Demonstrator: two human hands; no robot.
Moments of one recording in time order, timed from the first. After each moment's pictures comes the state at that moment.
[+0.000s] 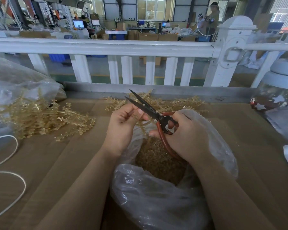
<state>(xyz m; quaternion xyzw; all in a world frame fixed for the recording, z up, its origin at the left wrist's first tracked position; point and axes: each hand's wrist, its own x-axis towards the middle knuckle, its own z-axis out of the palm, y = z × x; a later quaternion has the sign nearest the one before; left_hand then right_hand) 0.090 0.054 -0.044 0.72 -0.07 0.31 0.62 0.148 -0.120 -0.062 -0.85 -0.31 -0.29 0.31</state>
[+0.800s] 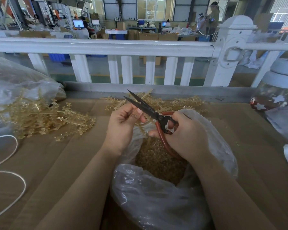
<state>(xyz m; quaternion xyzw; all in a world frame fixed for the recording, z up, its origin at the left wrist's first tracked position) 0.089 0.052 -0.045 0.72 -0.04 0.30 0.63 0.148 -0.118 -0.063 -0.85 -0.31 -0.28 0.33</state>
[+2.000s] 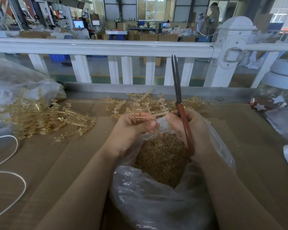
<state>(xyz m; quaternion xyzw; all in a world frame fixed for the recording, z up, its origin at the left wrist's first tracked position) 0.087 0.046 -0.046 0.62 -0.05 0.11 0.78 0.142 -0.125 -0.032 -0.72 -0.19 0.03 0.67</state>
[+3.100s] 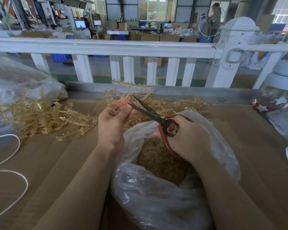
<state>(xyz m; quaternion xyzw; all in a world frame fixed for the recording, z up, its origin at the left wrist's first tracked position) 0.095 0.069 -0.049 0.49 0.03 0.31 0.81 0.151 -0.119 -0.063 -0.91 -0.26 -0.20 0.26</state>
